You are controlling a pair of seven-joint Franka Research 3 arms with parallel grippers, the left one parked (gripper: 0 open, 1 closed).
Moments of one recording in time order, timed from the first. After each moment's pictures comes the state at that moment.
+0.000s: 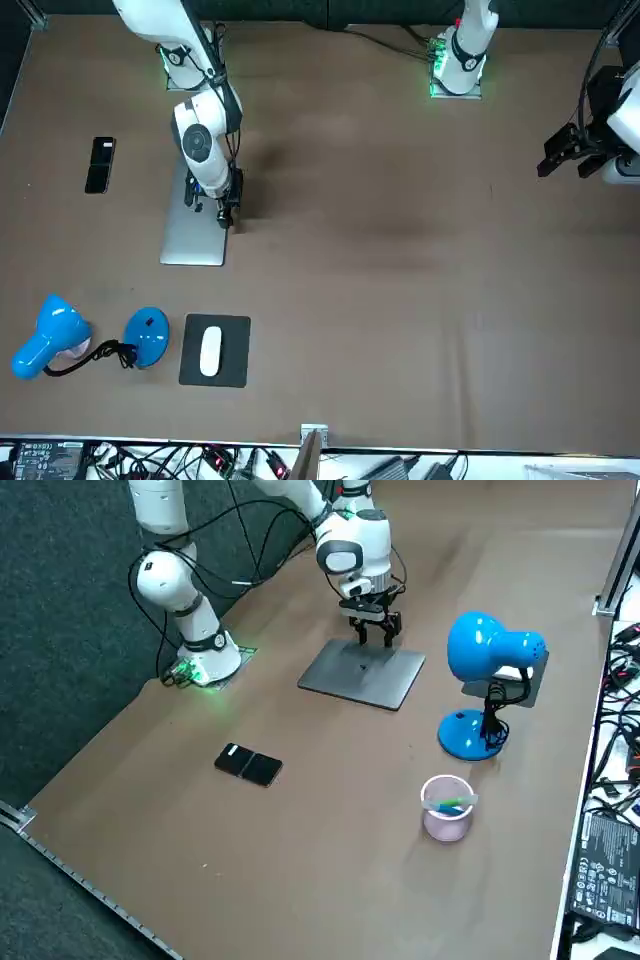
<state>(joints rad) 0.51 0.34 -0.06 -2.35 -0.03 2.62 2.06</state>
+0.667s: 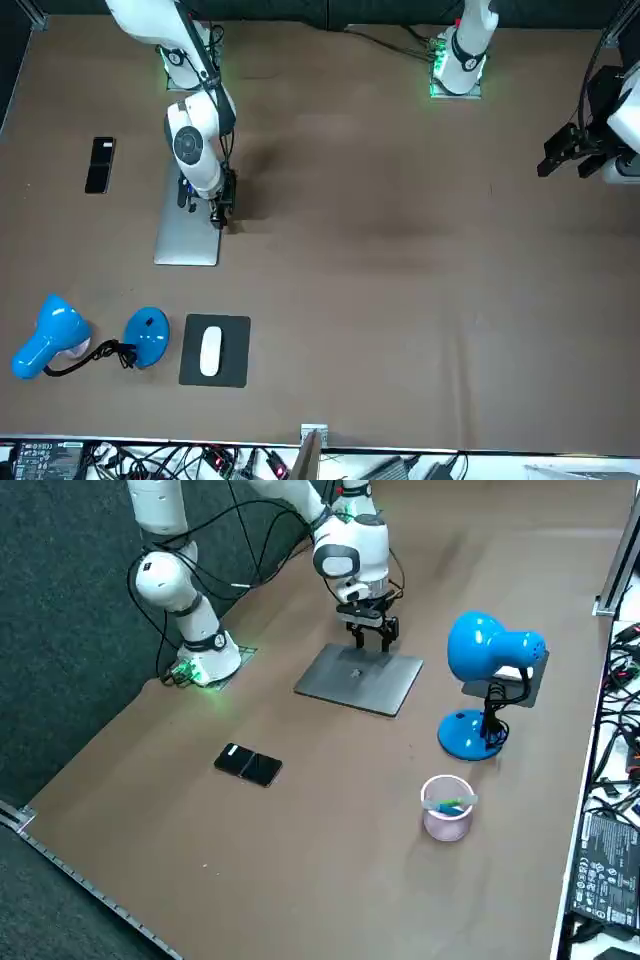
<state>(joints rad) 0.47 0.33 -0.06 -2.37 -0.03 2.62 2.01</state>
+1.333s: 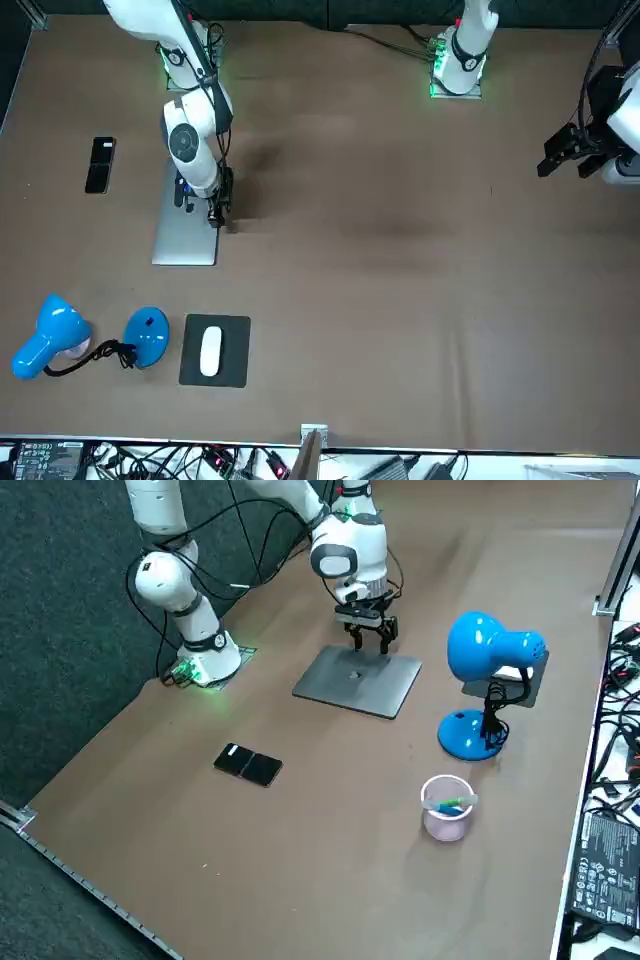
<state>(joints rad) 0.46 0.30 -0.06 -2.38 -0.03 2.62 1.98</state>
